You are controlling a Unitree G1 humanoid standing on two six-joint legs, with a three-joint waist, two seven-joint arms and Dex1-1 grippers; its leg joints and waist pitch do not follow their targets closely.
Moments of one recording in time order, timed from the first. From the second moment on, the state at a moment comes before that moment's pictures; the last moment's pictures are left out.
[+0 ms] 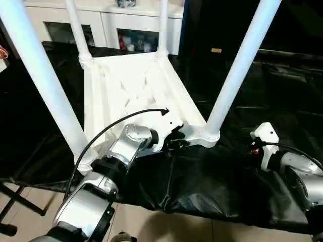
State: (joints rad) left arm -0.79 0.09 -0.28 0.88 0.09 0.11 -0.85; right arm -0.28 -0.51 -0.03 0.44 0.19 0.10 0.90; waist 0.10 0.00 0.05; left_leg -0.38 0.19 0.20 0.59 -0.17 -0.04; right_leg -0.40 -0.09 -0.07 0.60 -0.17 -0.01
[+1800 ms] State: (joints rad) left arm -0.68 0.27 -0.31 0.70 0.04 0.08 -1.24; right arm -0.48 -0.43 0.15 0.57 0.18 0.03 1.17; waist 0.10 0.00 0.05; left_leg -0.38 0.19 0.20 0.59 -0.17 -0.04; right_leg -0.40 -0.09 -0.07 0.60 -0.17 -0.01
